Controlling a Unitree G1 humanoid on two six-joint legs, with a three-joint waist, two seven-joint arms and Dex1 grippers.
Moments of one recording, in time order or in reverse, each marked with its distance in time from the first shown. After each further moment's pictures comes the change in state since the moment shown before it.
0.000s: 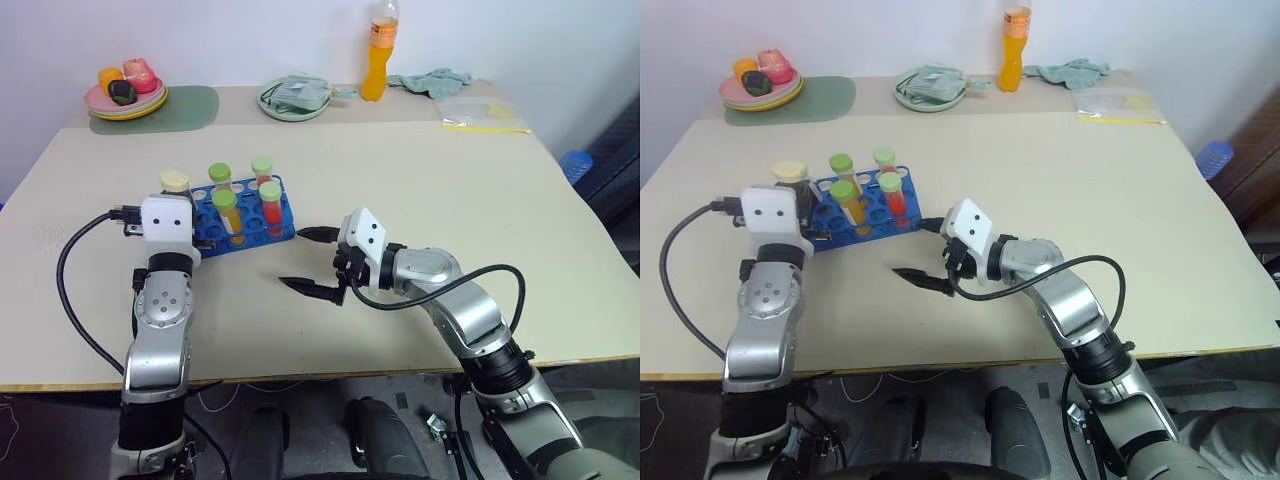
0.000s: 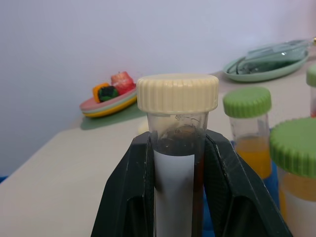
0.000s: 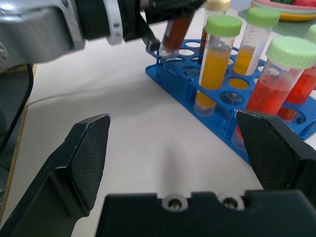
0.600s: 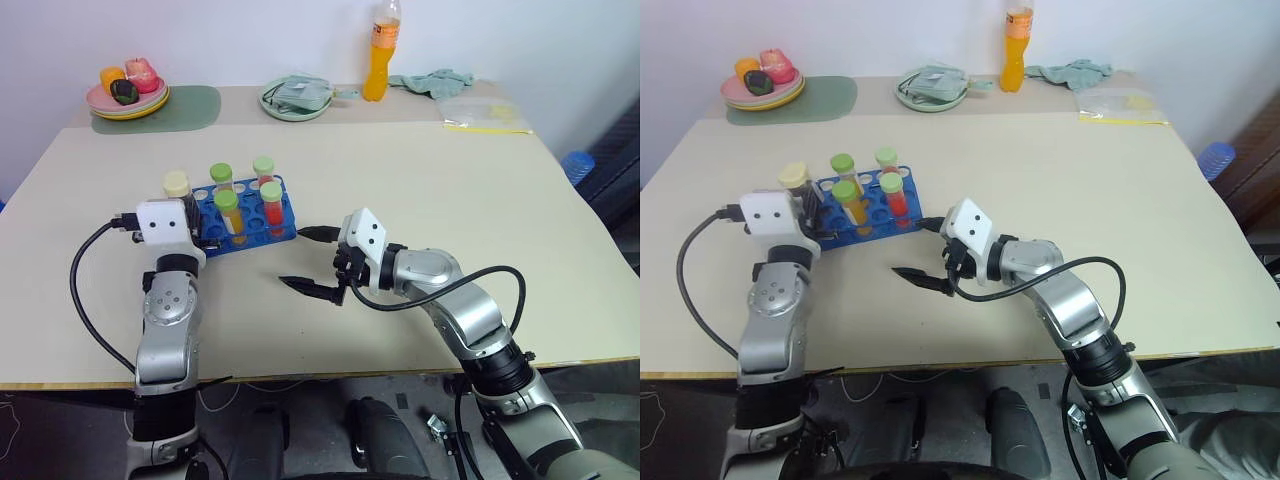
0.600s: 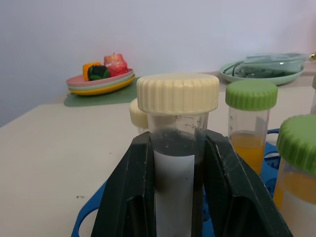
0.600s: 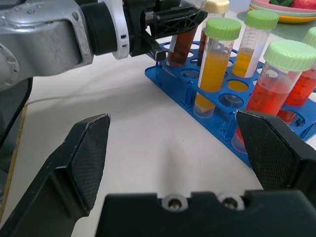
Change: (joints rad) left arm -0.009 -0.078 0.048 0.089 -0.104 -0.103 0.001; right arm 0.004 0.000 0.000 -0.004 0.001 0.001 -0.007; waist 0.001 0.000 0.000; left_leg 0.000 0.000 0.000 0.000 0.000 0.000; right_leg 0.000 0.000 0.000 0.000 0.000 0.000
